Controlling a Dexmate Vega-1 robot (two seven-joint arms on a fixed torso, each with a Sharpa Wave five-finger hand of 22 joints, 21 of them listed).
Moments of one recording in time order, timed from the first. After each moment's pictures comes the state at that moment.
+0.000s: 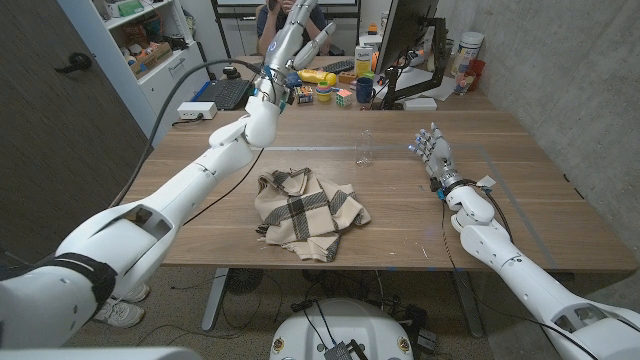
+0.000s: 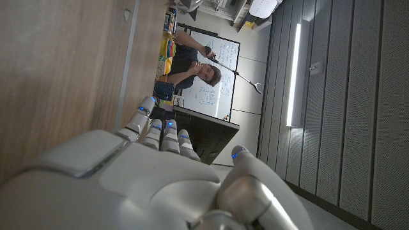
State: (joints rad) left arm 0.37 0.48 0.64 -1.33 0.50 -0.37 0.57; left_hand 0.31 0.07 0.34 -0.08 0.33 -0.07 -0.22 0.19 0.19 -0.17 -0.16 0.17 0.19 -0.11 -0.03 0.19 0.18 0.20 0.22 0.20 0.18; right arm -0.86 -0.45 -0.34 -1.23 0.71 0.39 0.09; right_hand 0.04 0.08 0.25 0.16 0.28 -0.04 0.11 0.19 0.19 0.04 0.12 0.19 0.19 -0.09 0.10 0.33 0.18 -0.08 0.04 0.80 0.17
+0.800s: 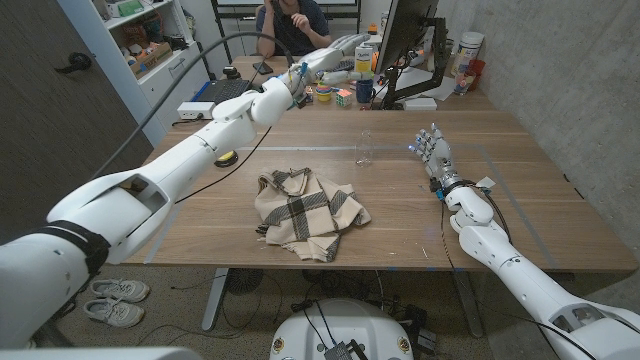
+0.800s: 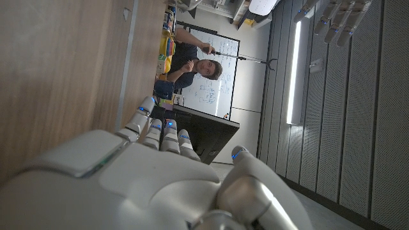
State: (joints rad) left arm 0.20 0.51 0.80 -1.32 0.51 -0.27 0.03; left_hand 0.32 -0.07 0.23 -0.12 0.32 -0.17 -0.22 0.17 0.19 -0.17 -0.12 0.17 0.18 -0.17 0.05 0.19 0.18 0.14 0.21 0.18 0.17; right arm -0.85 -0.44 -0.34 -1.21 0.72 0.40 0.08; right_hand 0.03 0.08 0.24 0.16 0.28 -0.04 0.11 0.19 0.19 0.04 0.12 0.19 0.19 -0.09 0.10 0.32 0.18 -0.08 0.05 0.79 0.17
